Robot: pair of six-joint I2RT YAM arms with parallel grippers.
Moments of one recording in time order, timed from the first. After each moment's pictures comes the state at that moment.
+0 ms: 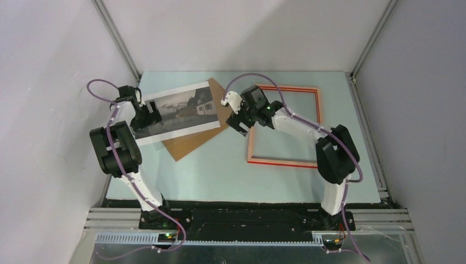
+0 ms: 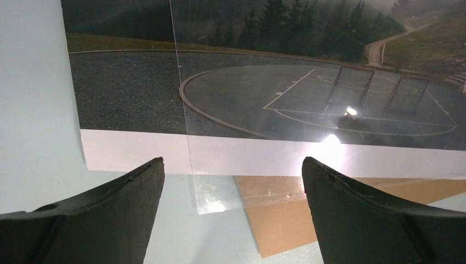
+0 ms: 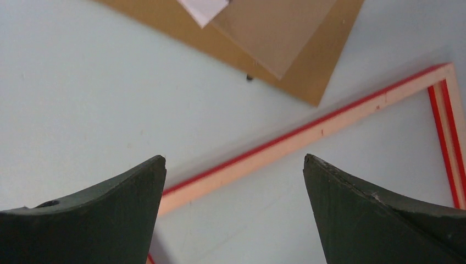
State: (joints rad) left arm 0.32 1.84 1.37 -0.67 0.11 -0.16; right arm 0.69 1.82 1.44 -0.39 -0.11 -0.47
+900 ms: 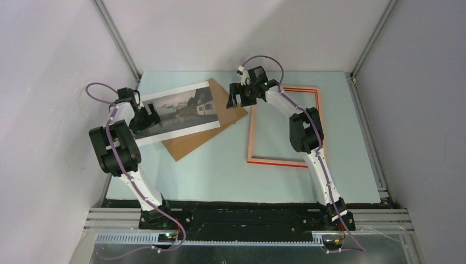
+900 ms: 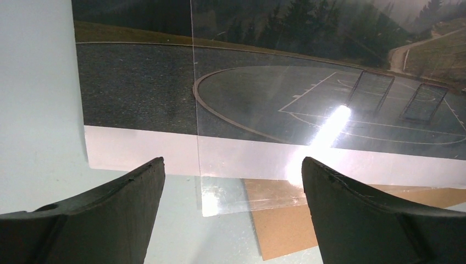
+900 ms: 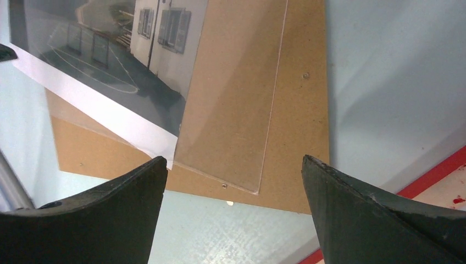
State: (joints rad) left arm 0.34 1.88 1.36 -0.68 0.11 -0.19; right arm 0.48 2.52 2.26 -0.53 -0.47 0.23
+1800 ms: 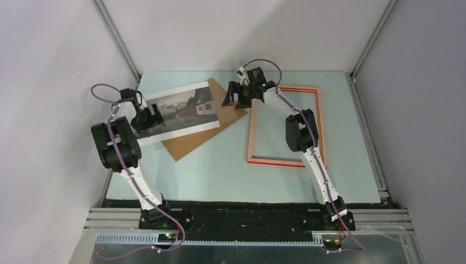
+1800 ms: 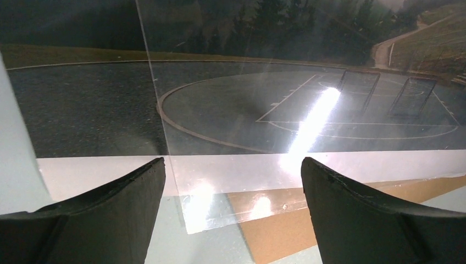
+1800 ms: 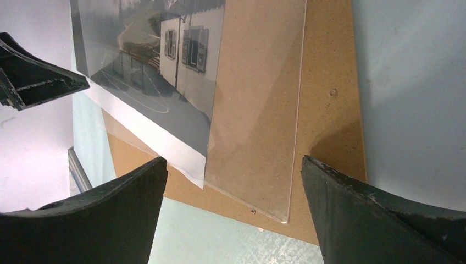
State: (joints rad) left arm 0.34 1.93 1.39 -0.67 0.18 -0.17; right arm 0.46 2.66 2.41 -0.52 -0.60 0.45
